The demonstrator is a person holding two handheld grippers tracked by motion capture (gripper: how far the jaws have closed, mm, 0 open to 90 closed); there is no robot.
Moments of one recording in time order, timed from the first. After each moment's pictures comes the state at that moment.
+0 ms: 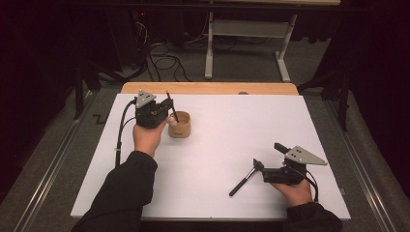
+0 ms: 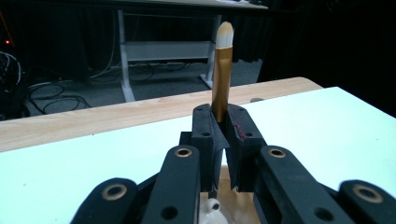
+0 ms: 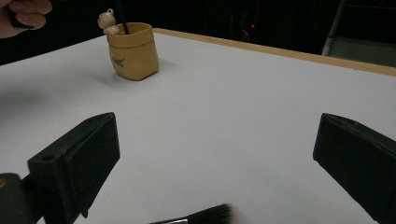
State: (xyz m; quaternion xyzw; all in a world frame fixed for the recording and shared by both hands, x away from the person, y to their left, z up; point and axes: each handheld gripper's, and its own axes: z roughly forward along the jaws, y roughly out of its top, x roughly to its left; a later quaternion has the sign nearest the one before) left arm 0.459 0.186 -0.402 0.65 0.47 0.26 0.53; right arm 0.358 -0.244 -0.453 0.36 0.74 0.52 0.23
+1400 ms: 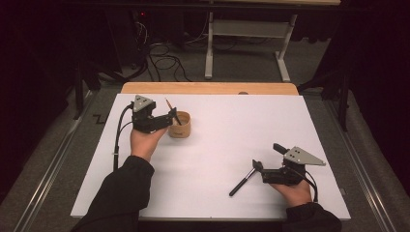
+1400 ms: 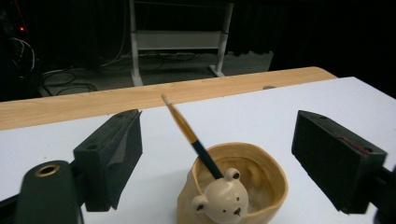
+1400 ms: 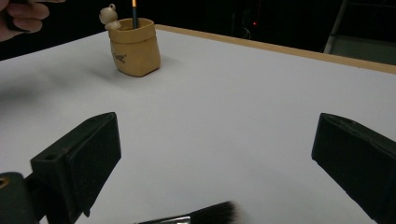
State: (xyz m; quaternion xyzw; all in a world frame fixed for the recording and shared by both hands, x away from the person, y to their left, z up) left arm 0.449 0.194 -0.410 0.65 0.49 0.26 0.51; right arm 0.357 -0.242 -0.455 0.35 0.74 0.52 0.23
